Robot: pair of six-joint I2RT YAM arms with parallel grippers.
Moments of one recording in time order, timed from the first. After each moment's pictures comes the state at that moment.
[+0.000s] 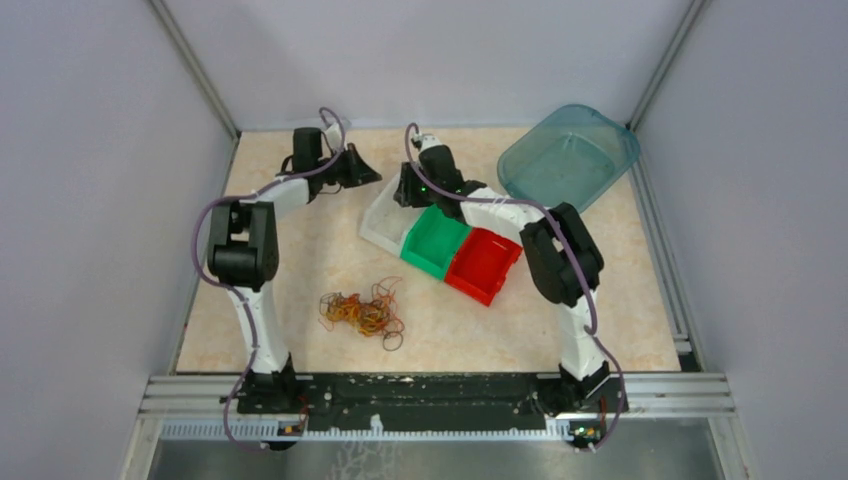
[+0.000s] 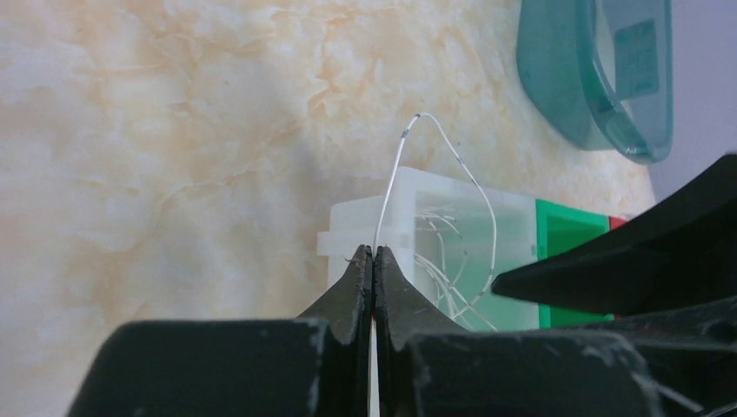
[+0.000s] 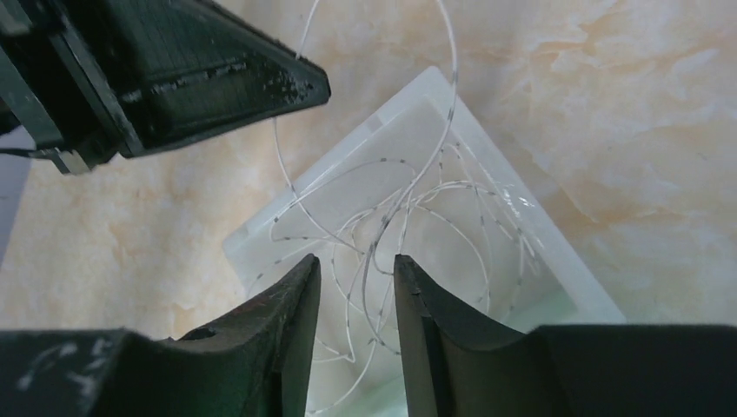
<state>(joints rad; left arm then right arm) -0.12 2.08 1.43 0.10 0.69 -0.37 0.65 2.08 1.53 0.01 -0.08 0.45</state>
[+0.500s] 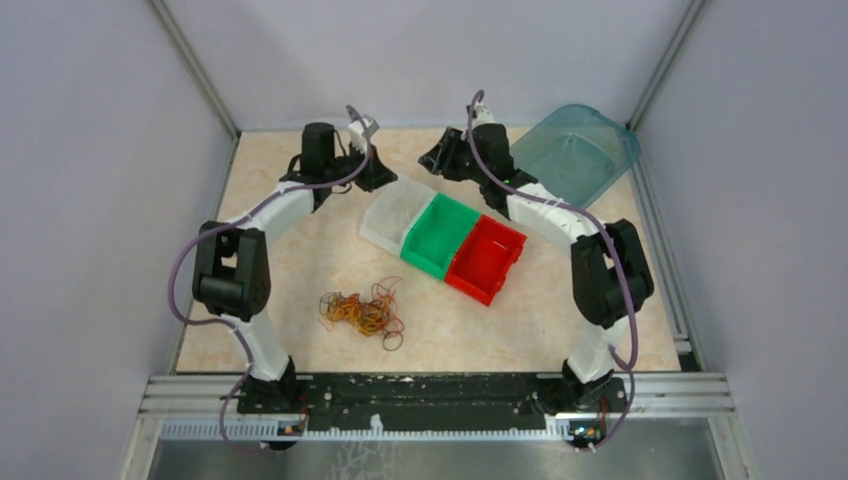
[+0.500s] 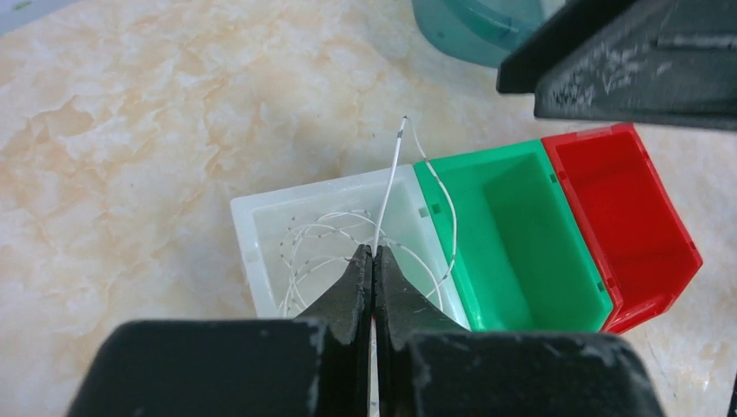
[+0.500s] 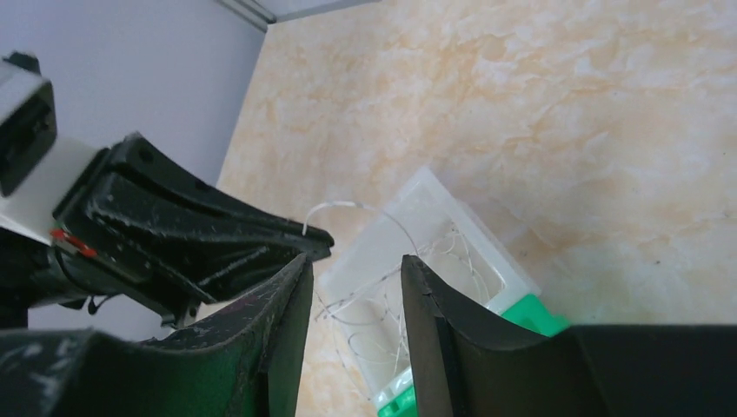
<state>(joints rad) -0.25 1.83 1.32 0.08 0.71 -0.02 0.50 1.78 1.35 0.14 -0.19 0.65</state>
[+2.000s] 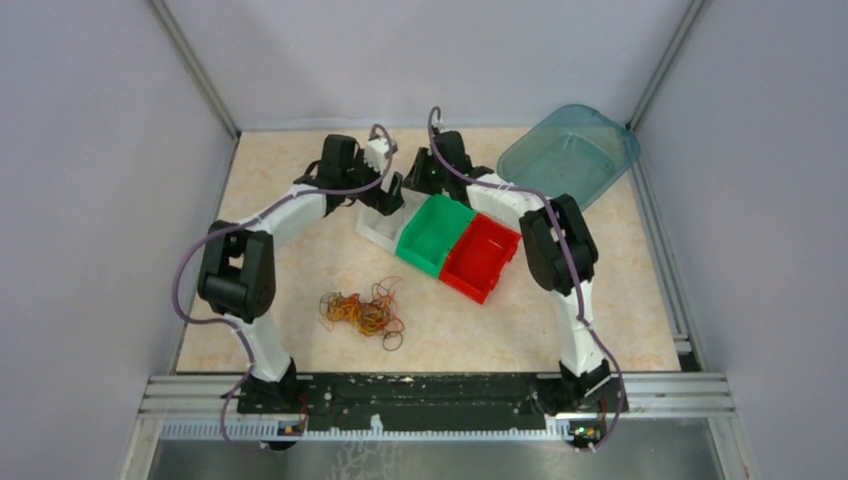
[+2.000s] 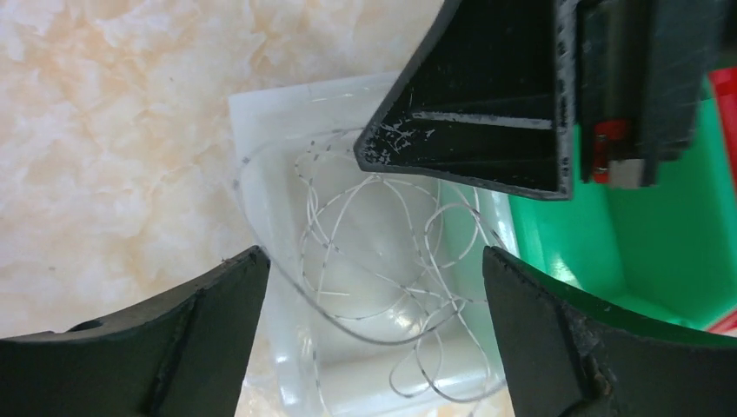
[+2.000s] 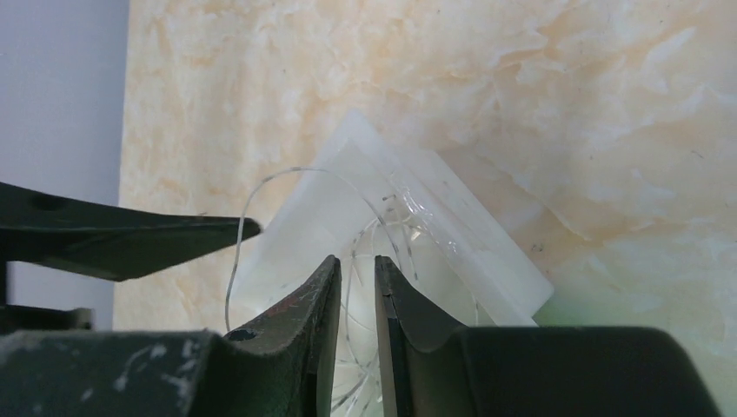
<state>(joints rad) -0.34 1.85 1.31 -0.13 0.40 0.21 0.56 2.14 1.65 -0.04 -0.18 0.68</state>
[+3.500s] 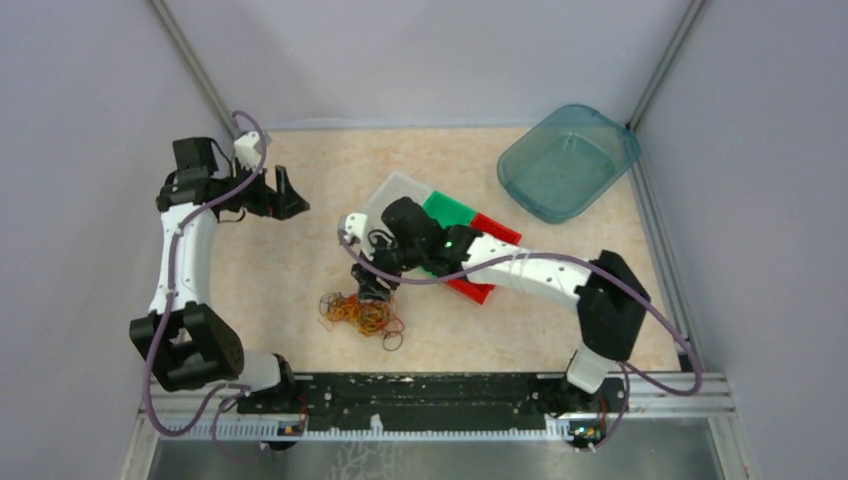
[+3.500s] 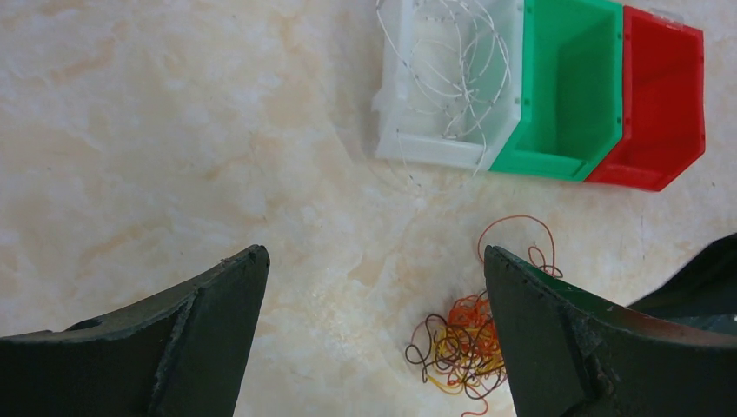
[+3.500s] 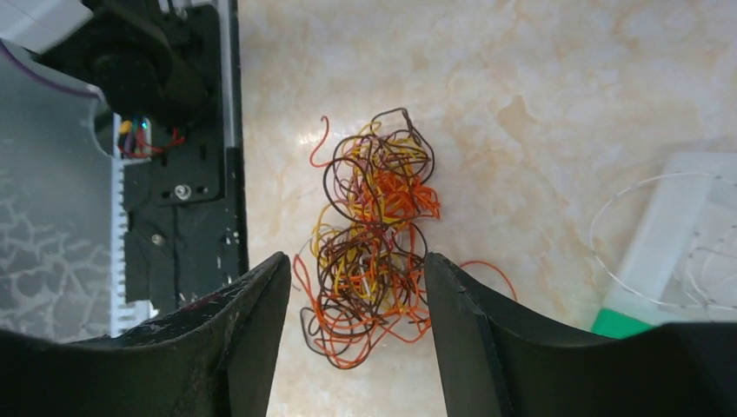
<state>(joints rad) 0.23 1.40 1.35 -0.77 0.74 0.32 1.02 1.61 1.29 -0.23 -0.45 -0.11</state>
